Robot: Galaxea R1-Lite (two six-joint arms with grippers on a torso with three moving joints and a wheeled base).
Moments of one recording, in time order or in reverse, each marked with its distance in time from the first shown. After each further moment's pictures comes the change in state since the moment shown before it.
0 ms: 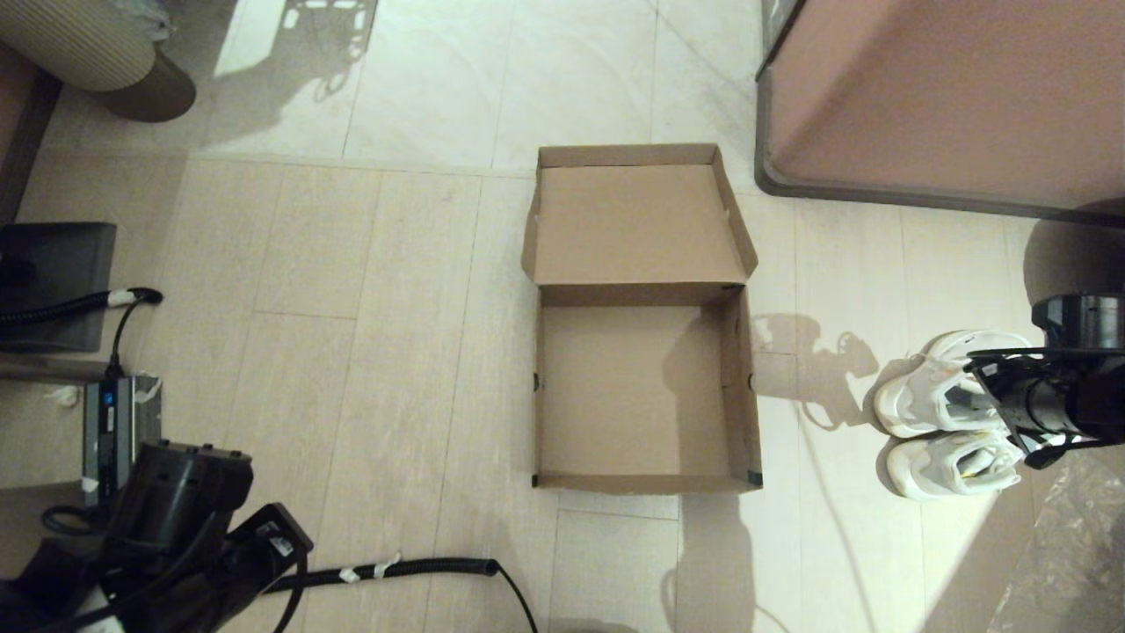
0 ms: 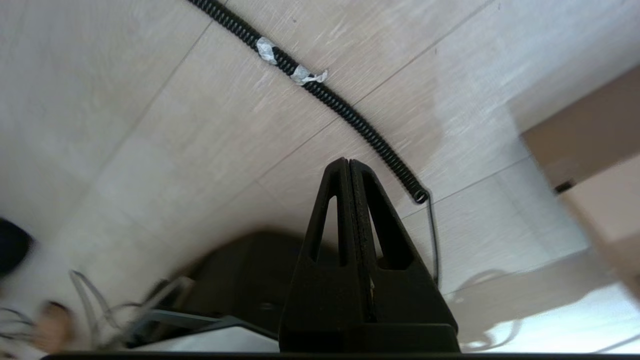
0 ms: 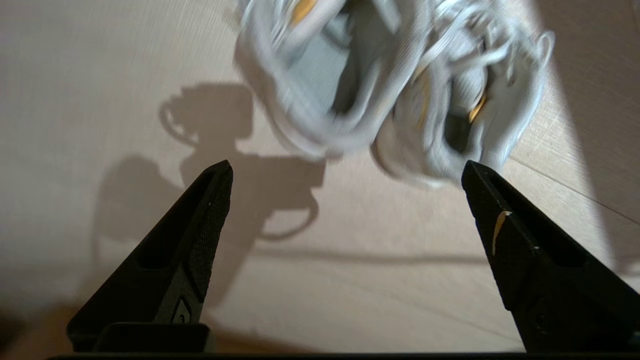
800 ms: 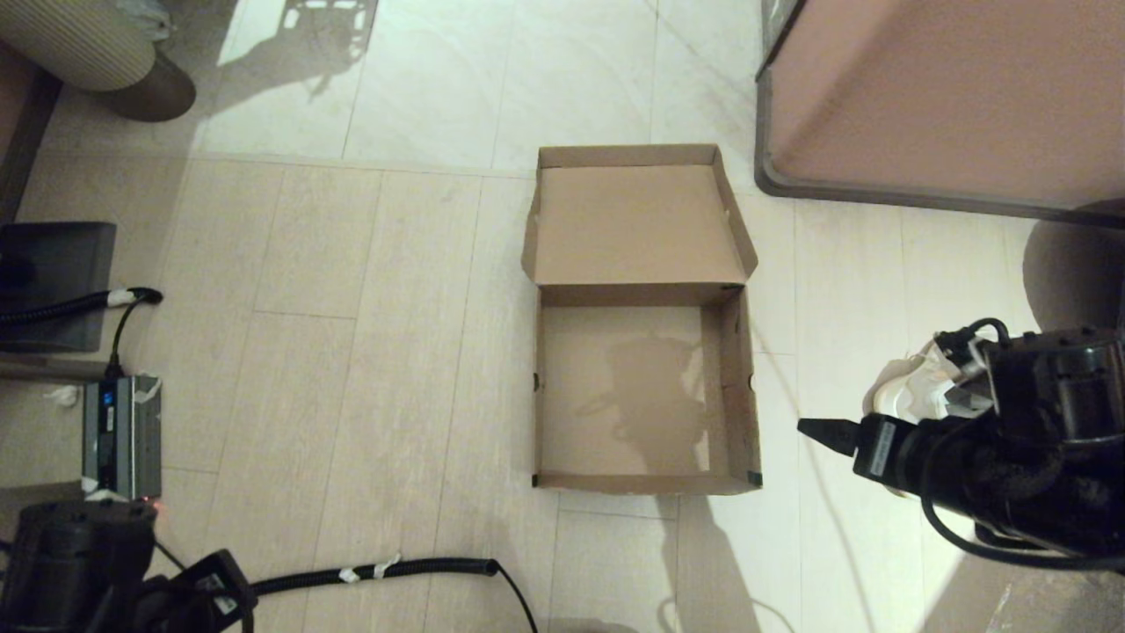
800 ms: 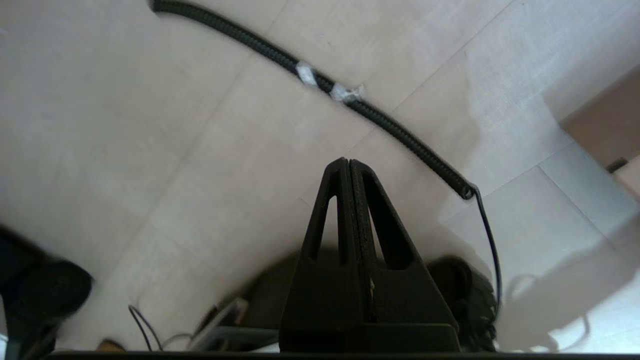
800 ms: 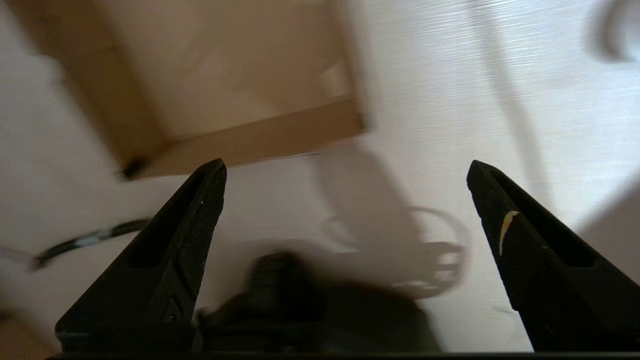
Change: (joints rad) left arm 0.091 -0.170 0.189 -0.105 0.005 0.211; right arm 0.652 -0.487 0.408 0.024 -0.025 -0.445
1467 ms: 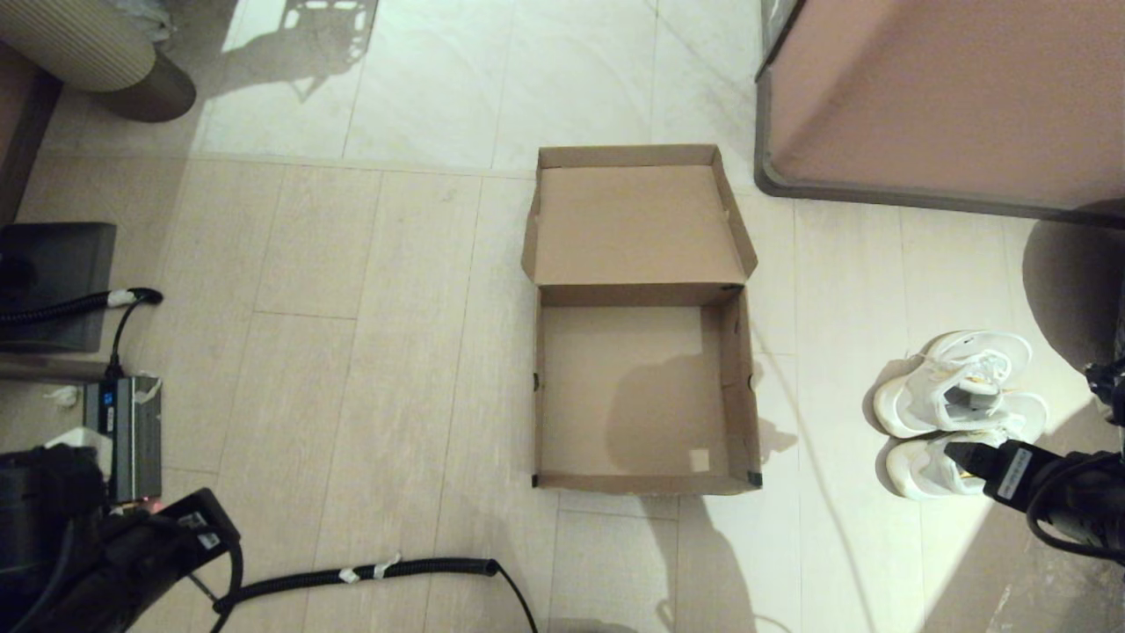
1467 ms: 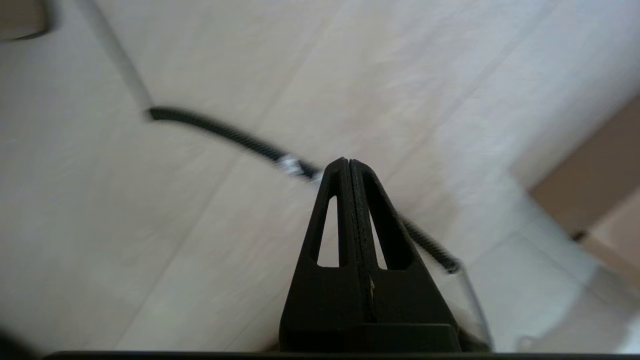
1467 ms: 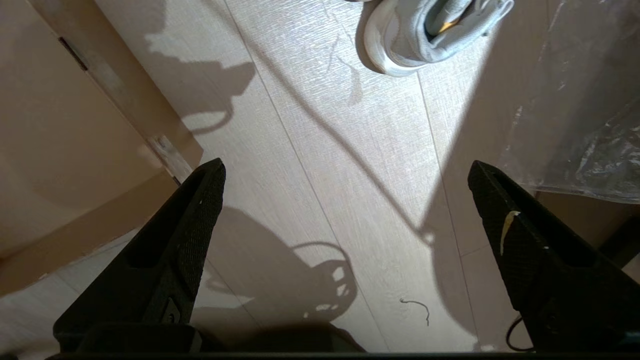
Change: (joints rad) left arm 0.138 0.058 -0.048 -0.226 -0.073 0.226; right arm -0.331 -0.077 0.119 -0.005 -0.118 -0.074
